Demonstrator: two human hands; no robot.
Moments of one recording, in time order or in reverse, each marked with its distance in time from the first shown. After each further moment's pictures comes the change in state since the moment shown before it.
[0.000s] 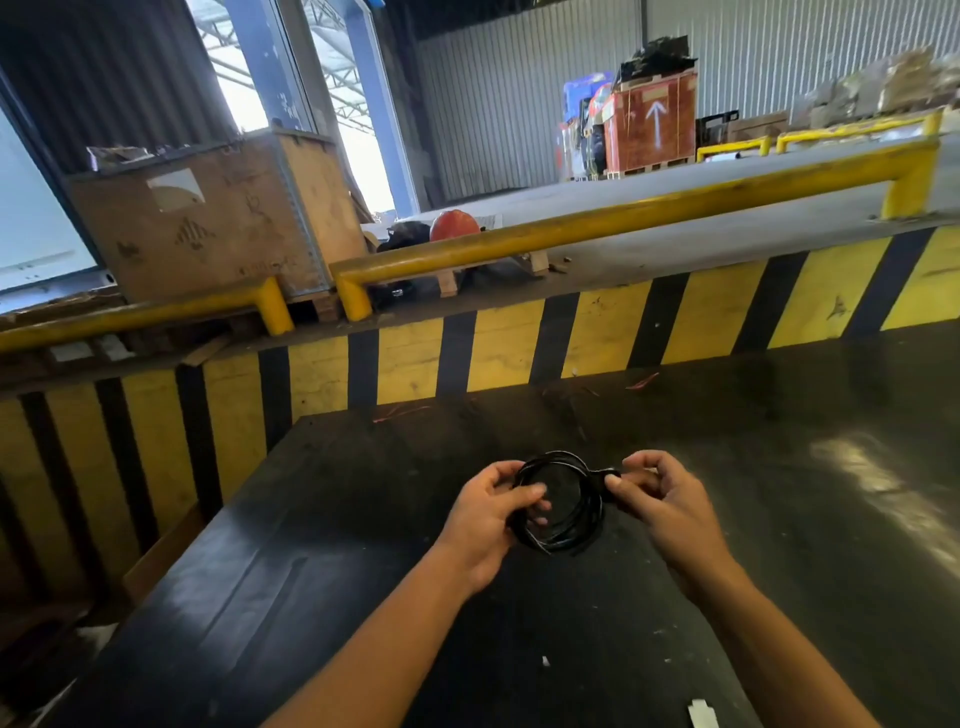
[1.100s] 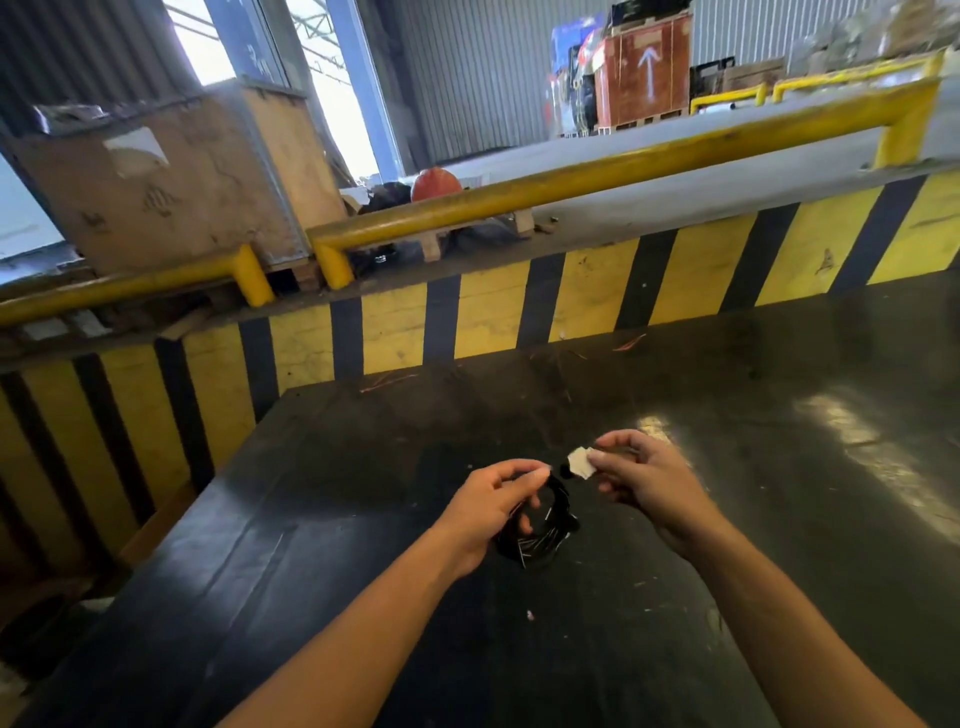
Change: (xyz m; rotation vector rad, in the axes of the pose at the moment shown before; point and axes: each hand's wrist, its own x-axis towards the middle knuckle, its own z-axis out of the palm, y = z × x) left_hand 0.006 -0.034 0.002 0.382 -0.081 -0.052; right_hand 0.005 0.017 -0.018 0.032 -0.125 0.226
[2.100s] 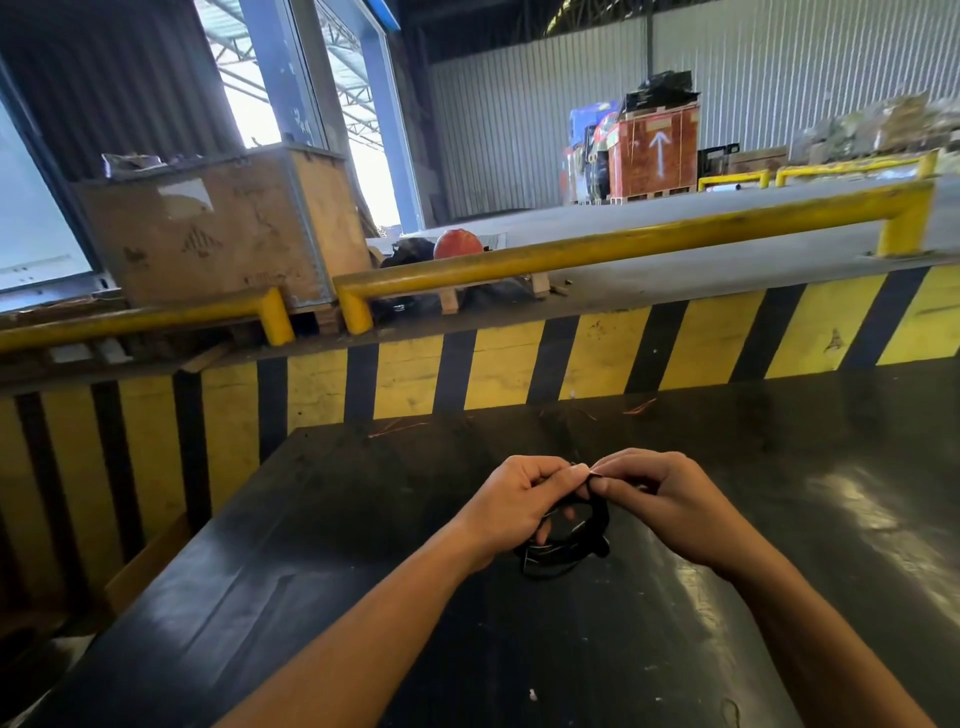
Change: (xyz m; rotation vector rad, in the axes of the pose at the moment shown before) left_hand -0.011 0.085 0.003 0.264 -0.138 0.323; right_hand -0.010 -0.082 0.003 -0.596 -0.191 -0.485
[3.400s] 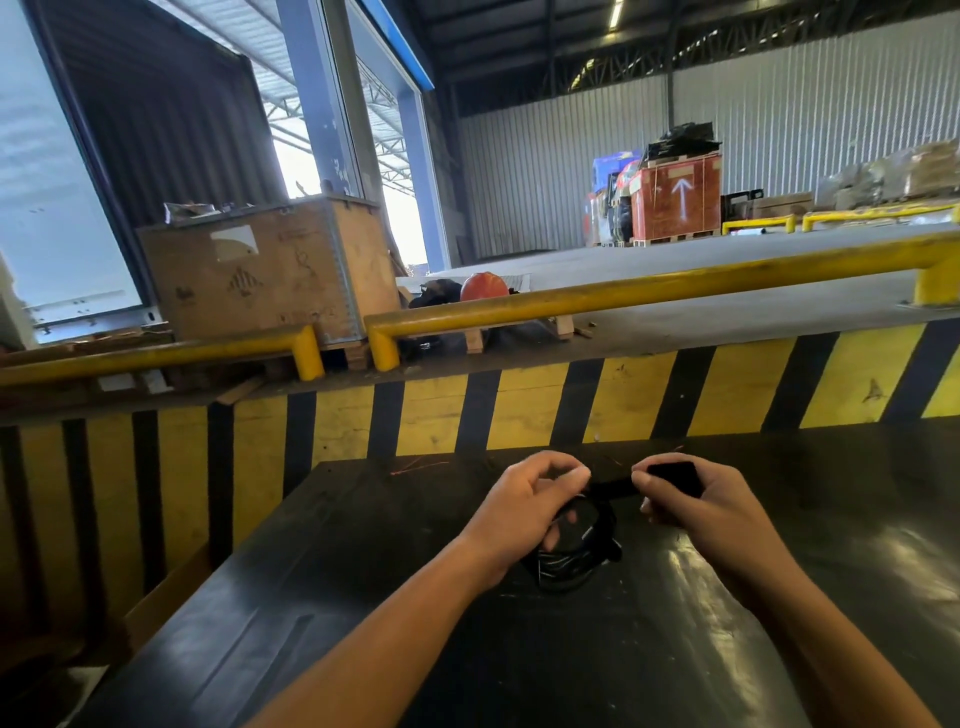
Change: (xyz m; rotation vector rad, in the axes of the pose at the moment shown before) left_hand 0.001 0.028 -0.021 0.003 0.167 -0.006; right_hand 0.017 -0.028 -0.007 0.200 0.269 0.130
